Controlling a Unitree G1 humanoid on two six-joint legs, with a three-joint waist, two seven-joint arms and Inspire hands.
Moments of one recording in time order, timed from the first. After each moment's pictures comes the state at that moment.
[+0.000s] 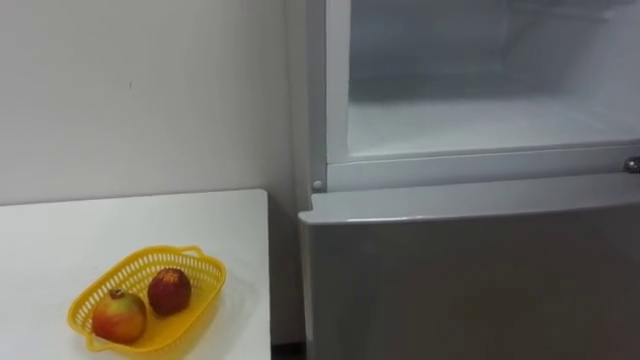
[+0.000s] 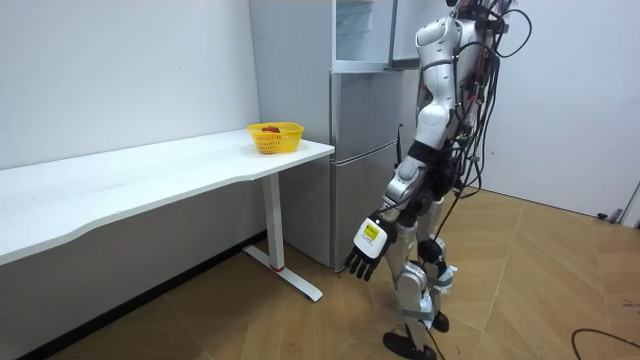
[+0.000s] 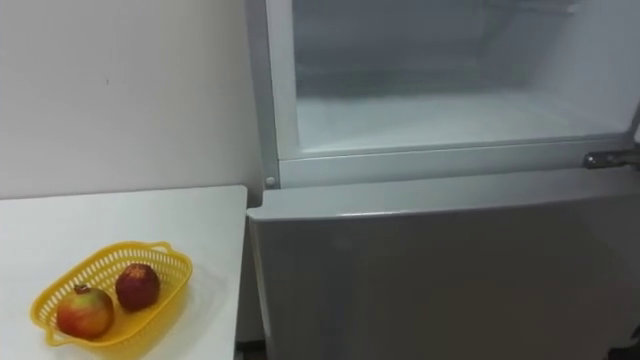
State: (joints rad) left arm 0.37 0.20 0.27 1.01 0.28 -0.04 -0.05; right arm -0.04 -0.36 -0.63 -0.18 1.12 -0.26 -0.38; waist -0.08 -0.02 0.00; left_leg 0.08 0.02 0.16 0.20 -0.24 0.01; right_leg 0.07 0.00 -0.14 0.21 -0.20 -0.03
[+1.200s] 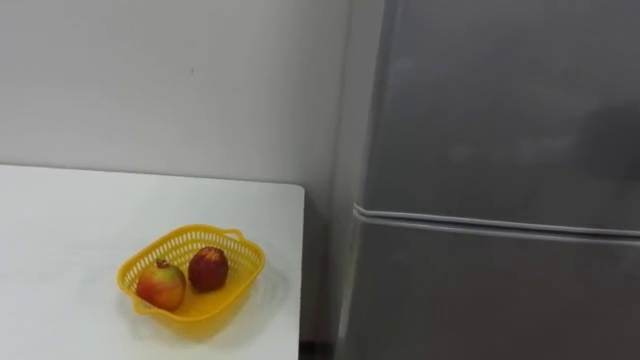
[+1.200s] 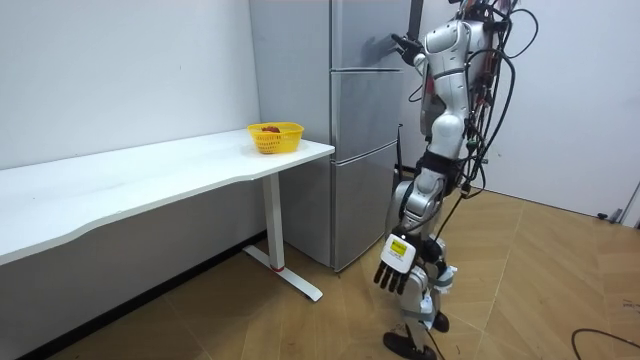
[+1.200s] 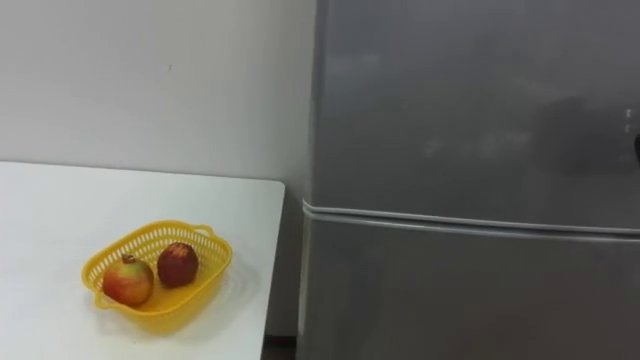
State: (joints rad) left arm 0.36 0.20 0.25 1.06 0.27 0.00 -0.07; right arm -0.15 -0.40 -0.43 -0.11 0.85 -0.20 -0.32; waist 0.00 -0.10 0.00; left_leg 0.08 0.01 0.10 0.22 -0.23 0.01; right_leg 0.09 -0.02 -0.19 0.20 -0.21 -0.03
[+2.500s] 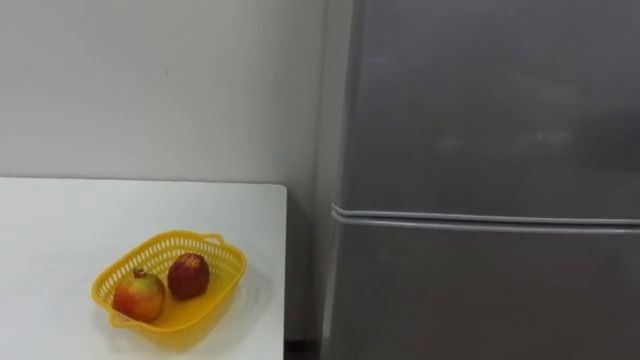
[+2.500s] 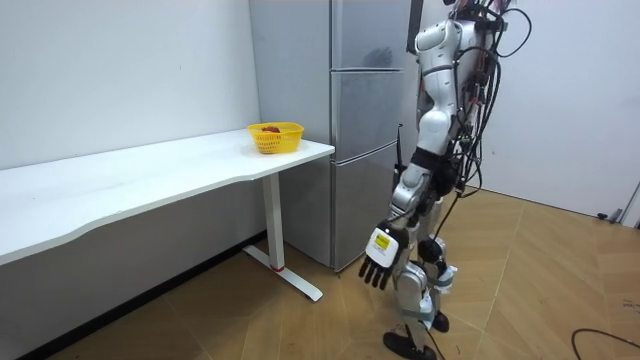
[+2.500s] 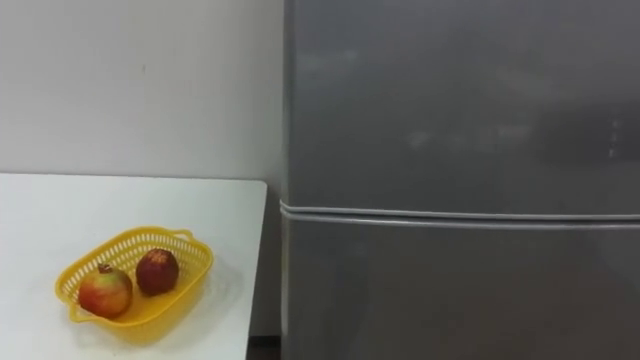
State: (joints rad) left arm 0.35 0.23 0.25 1.04 0.28 0.00 -0.08; right arm -0.06 -0.47 -0.57 0.00 0.83 -0.17 -0.34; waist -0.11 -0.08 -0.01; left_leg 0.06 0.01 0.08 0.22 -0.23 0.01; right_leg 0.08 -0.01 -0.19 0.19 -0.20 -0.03
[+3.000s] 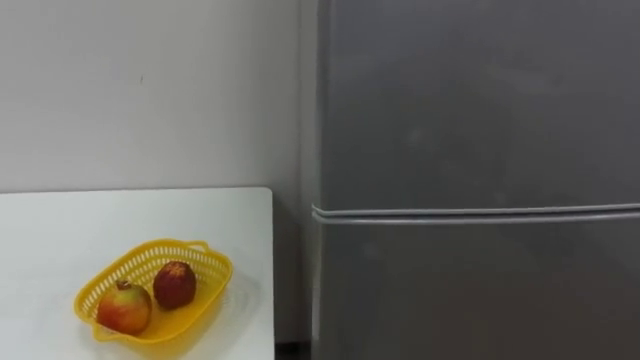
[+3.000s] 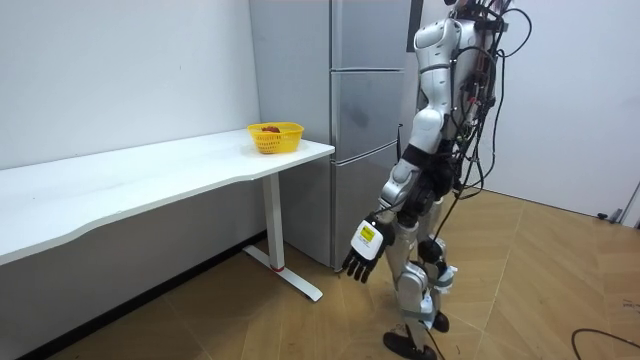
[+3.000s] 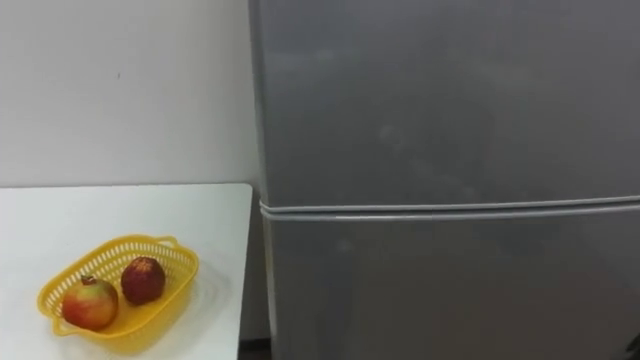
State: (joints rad) left arm 0.32 0.23 0.21 1.00 0.27 0.04 0.00; right arm 0.20 -0.34 -0.45 0.62 0.65 -0.09 -0.44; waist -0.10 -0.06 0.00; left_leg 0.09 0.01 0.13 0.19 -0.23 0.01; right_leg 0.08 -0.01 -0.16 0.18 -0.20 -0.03
